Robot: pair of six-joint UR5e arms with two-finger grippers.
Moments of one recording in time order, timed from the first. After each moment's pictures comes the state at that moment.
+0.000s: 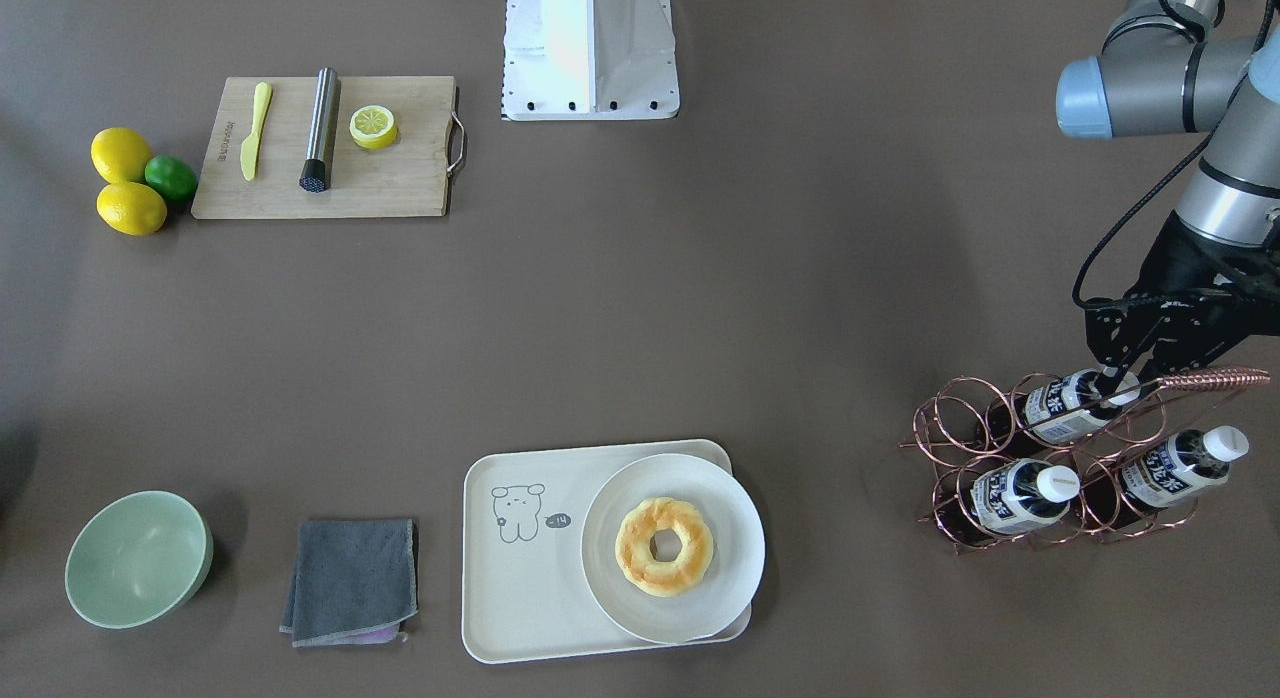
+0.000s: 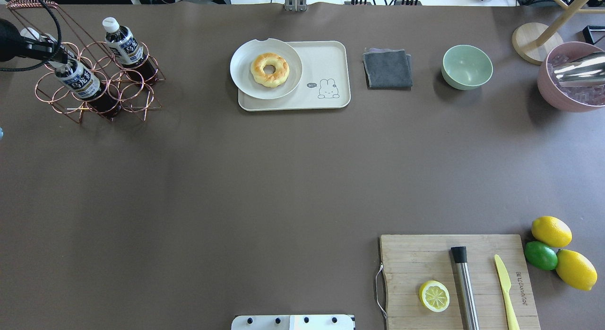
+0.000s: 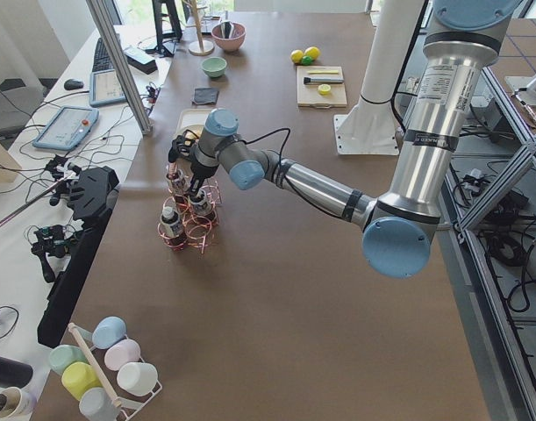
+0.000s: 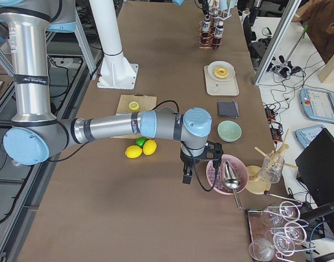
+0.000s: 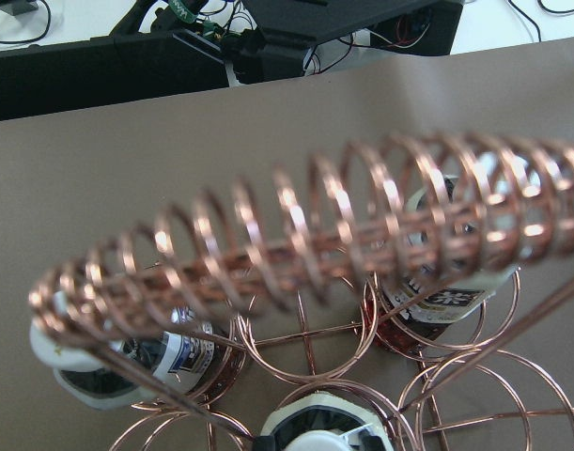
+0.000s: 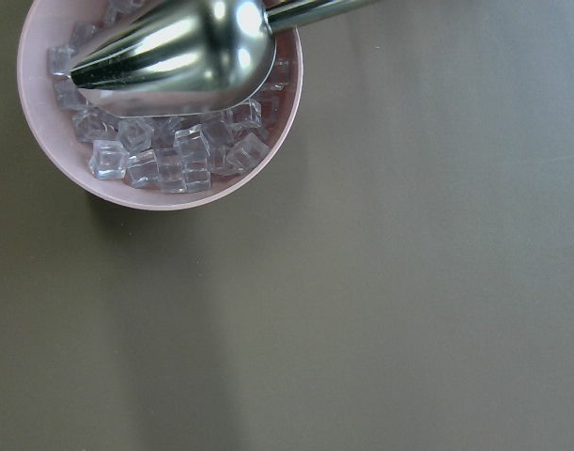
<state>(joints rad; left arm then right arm) -1.15 -1.79 -1.73 -2.05 -2.03 -0.68 1.65 -1.56 1.76 -1.82 2.30 0.04</state>
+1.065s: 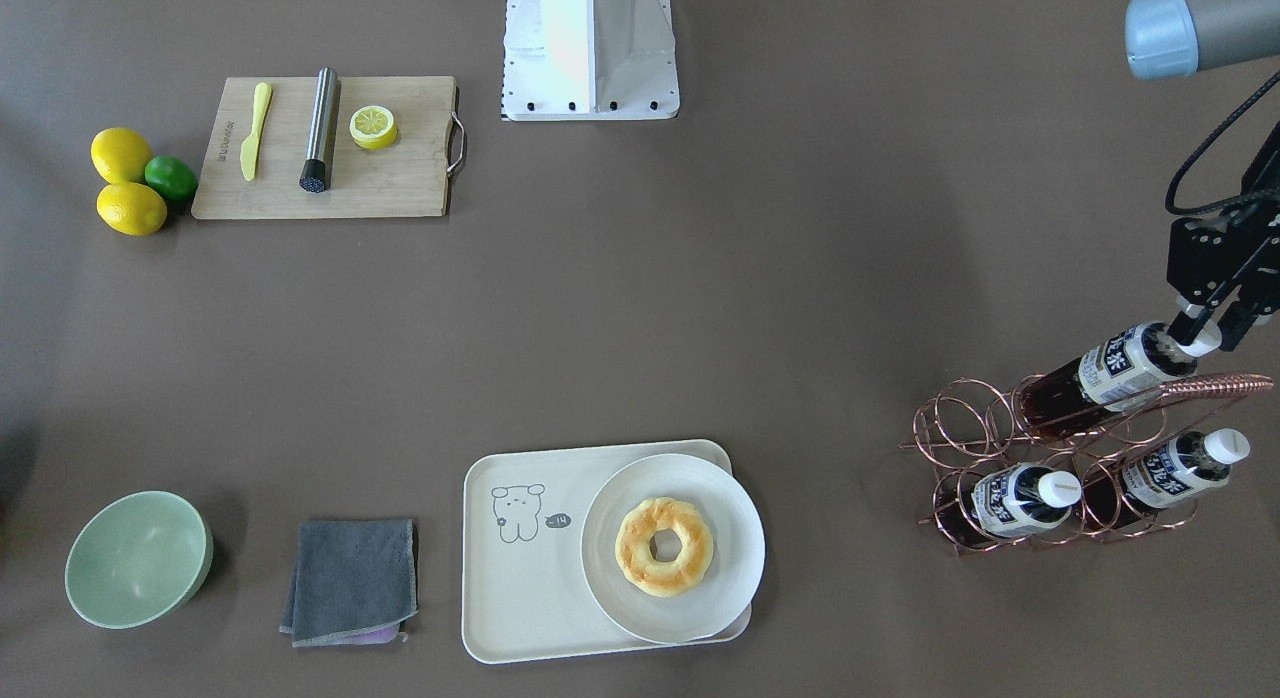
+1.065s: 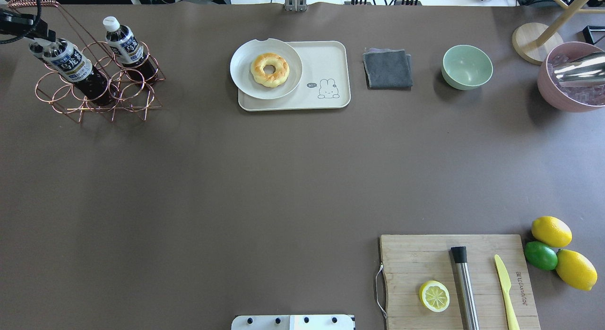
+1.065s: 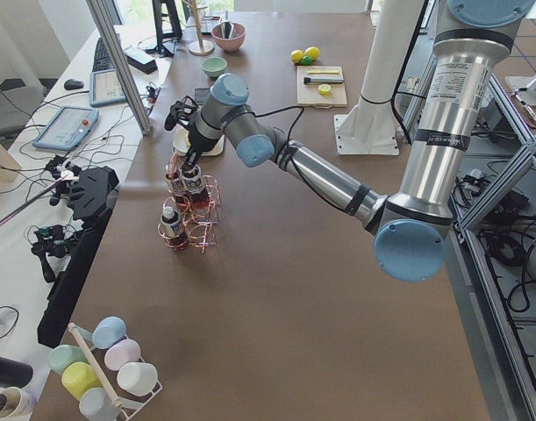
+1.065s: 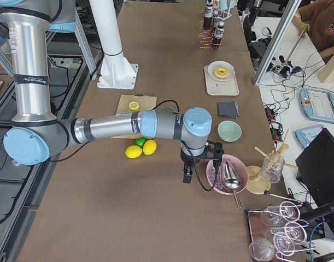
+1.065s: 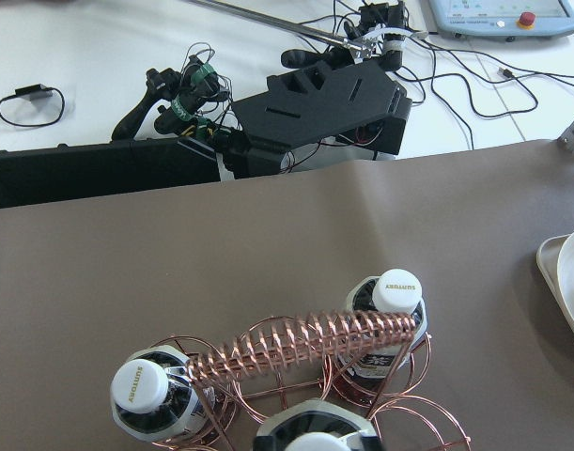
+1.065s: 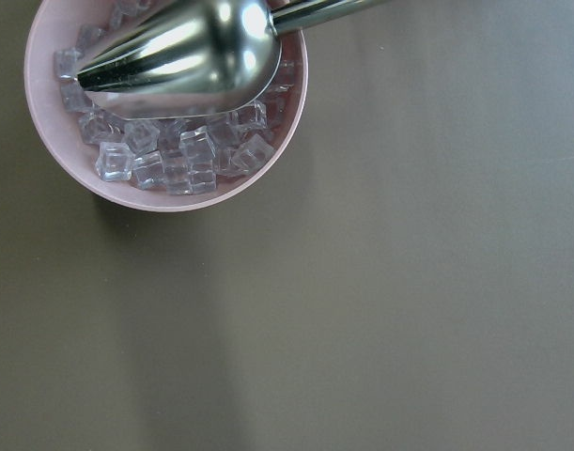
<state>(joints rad) -1.25 -1.77 -1.91 -1.98 -2.05 -0.64 1.65 -1.56 1.76 -1.82 2.31 0.04</state>
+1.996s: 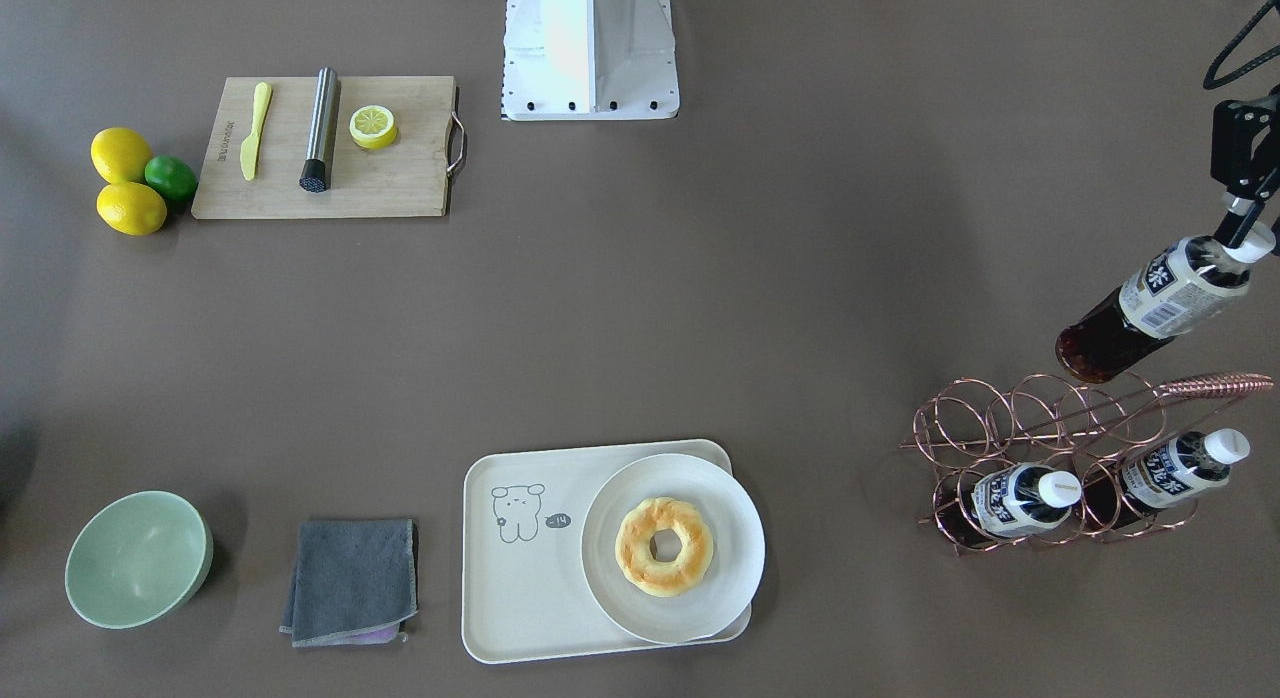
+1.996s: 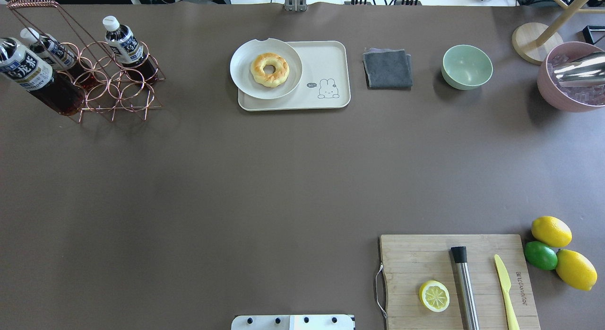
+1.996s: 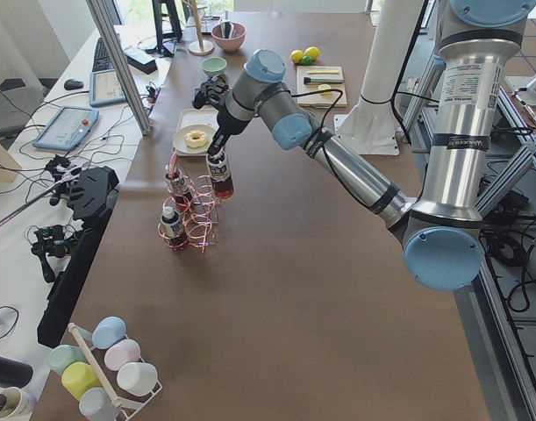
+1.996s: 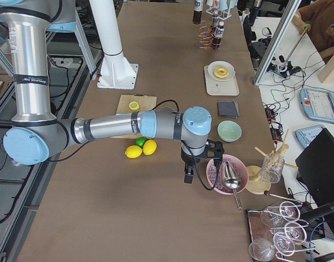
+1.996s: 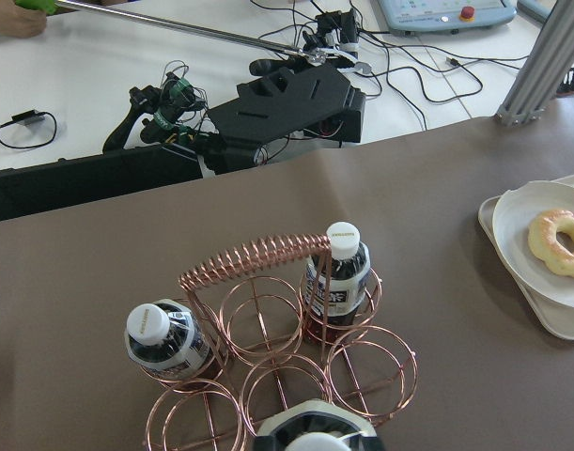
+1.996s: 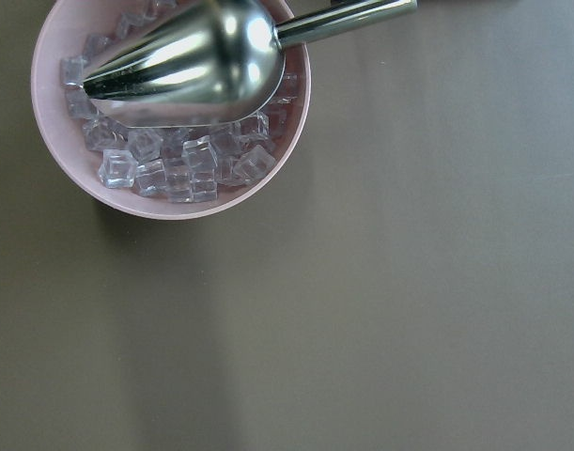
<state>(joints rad) -1.27 -1.66 -2.16 -1.83 -2.12 -0.54 1.65 -1.56 1.76 -1.80 2.30 0.04</state>
